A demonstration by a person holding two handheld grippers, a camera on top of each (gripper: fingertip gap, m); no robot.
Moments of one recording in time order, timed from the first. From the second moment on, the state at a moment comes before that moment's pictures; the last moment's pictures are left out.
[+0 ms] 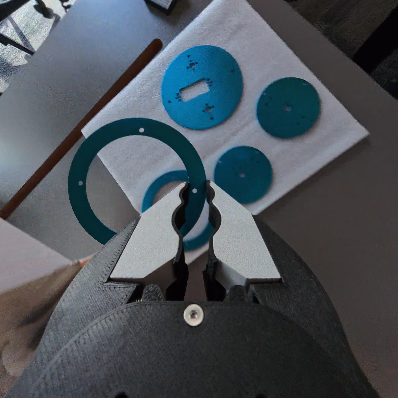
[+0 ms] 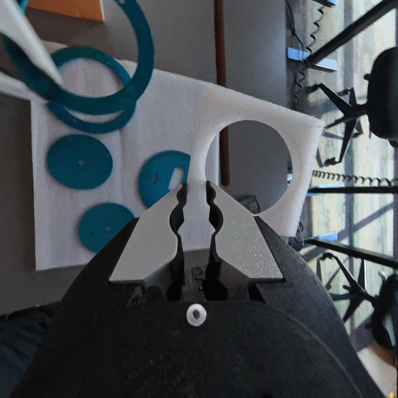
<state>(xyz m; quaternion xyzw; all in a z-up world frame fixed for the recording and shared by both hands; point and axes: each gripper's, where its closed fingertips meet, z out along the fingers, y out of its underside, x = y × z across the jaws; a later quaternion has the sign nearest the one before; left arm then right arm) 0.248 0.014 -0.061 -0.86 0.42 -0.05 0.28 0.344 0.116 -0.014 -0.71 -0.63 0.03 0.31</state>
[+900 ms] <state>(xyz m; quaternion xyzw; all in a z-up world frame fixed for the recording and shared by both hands) 0.216 0.005 -0.016 -0.88 0.24 -0.15 0.39 0.350 -0.199 -0.101 -0.66 -0.71 0.16 0.18</state>
